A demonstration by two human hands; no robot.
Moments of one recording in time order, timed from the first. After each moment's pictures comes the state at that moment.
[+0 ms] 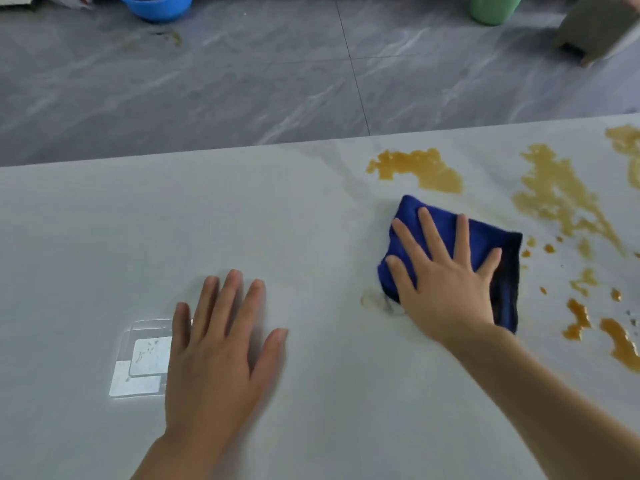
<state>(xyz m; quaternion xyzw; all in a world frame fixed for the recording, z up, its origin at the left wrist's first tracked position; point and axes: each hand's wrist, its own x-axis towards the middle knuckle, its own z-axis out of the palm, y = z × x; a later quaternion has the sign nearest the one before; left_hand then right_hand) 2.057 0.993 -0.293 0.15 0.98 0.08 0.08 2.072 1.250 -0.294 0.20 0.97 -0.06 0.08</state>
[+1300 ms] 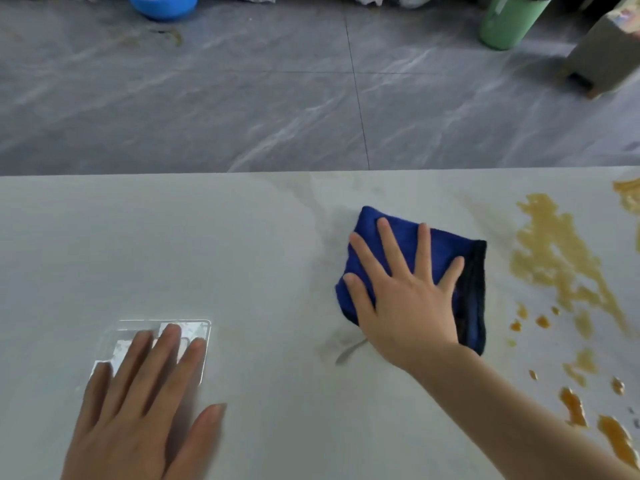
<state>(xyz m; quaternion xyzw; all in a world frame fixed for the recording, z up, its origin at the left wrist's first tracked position) 2.053 0.998 -0.297 0.15 0.98 0.13 0.06 2.022 1.272 -0.296 0.13 0.99 -0.07 0.09</state>
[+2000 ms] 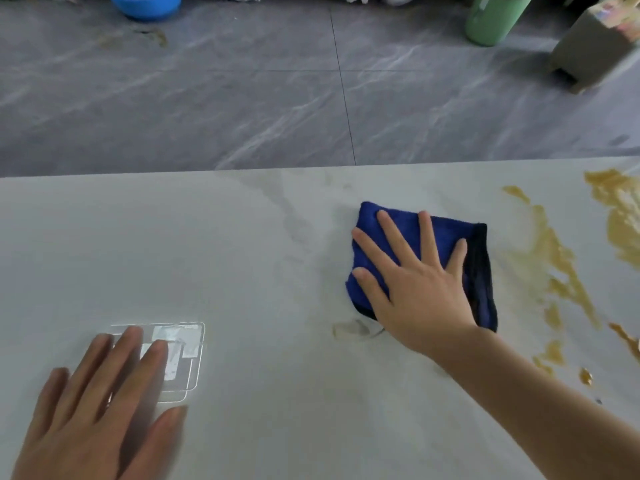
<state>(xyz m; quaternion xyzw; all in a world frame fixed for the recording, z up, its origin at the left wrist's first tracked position) 2.054 0.998 -0.304 0.14 0.98 0.12 0.07 2.030 1.326 -0.300 0.09 0.99 -0.06 0.09</state>
